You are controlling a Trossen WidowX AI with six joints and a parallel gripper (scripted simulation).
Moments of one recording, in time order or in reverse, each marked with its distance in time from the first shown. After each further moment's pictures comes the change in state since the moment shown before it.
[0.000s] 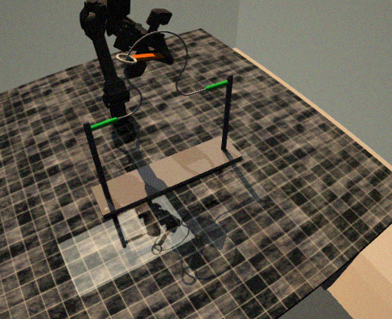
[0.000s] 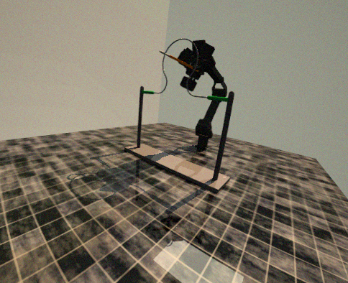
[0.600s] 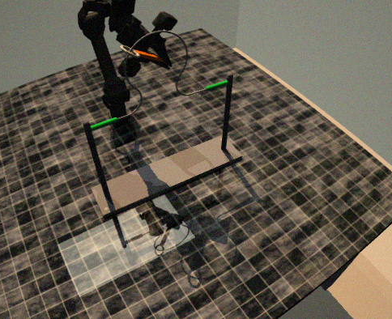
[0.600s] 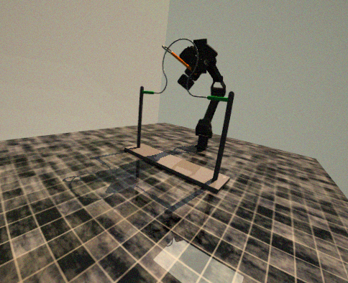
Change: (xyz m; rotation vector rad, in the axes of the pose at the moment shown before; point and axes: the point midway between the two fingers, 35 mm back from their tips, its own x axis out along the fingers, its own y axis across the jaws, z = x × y) arm 0.001 -0.009 0.001 -0.205 -0.027 -0.122
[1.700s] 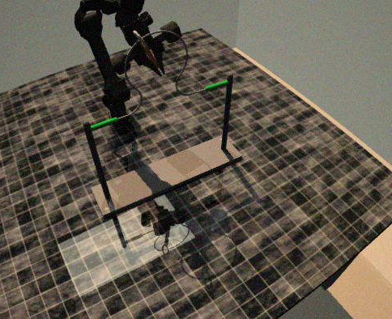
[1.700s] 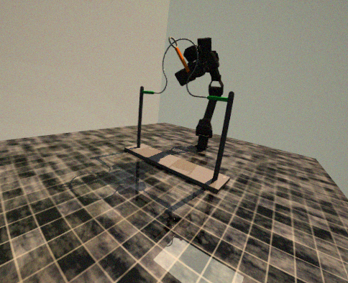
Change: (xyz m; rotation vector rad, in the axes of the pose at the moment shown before) arm 0.000 -0.017 0.003 -0.376 -0.056 -0.215
